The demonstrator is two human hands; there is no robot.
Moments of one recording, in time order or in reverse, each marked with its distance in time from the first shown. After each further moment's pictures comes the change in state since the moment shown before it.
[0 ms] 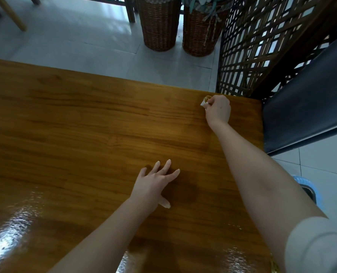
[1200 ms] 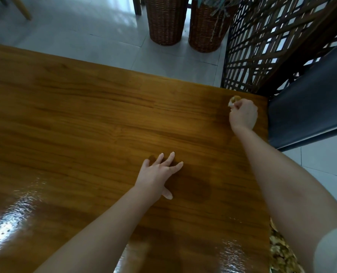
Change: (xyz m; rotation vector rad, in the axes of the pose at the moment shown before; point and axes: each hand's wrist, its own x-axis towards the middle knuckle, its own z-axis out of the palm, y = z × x) left_hand 0.004 0.000 0.004 0.002 0.043 -0.001; right_hand -0.008 0.047 -0.029 0.001 0.067 0.101
